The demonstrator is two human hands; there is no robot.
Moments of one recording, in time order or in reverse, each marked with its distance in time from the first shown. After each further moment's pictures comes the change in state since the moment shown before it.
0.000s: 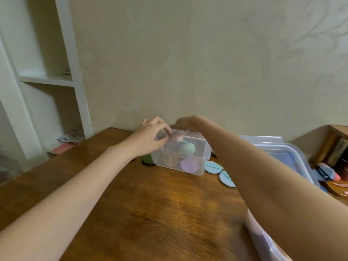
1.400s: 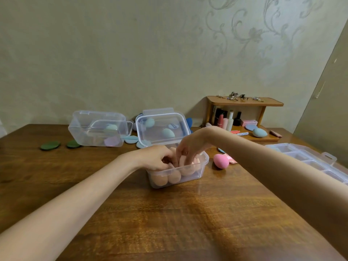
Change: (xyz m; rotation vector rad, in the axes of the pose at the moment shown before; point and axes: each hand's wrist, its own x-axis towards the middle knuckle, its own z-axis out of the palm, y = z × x) left_hand -0.065 0.216 0.096 -0.076 -0.654 0.445; right_hand -0.278 0.178 0.032 0.007 -0.410 0.106
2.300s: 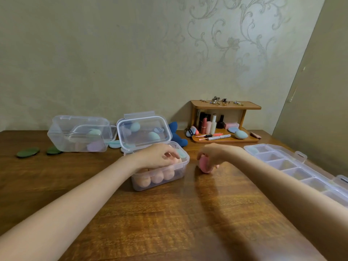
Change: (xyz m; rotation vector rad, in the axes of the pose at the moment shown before) left_hand 0.026 0.028 0.005 -0.051 0.149 0.071; right_hand -0.048 0.078 0.034 -0.135 0.297 0.325
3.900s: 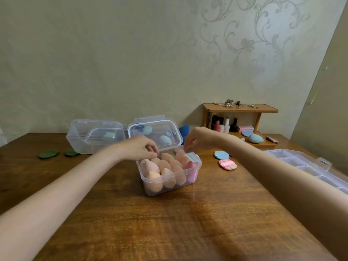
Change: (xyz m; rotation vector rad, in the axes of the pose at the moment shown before) left_hand -0.036 -0.026 -0.051 0.040 0.013 -0.268; right_hand 0.009 -0.049 -0.042 0.167 0.339 -0.299
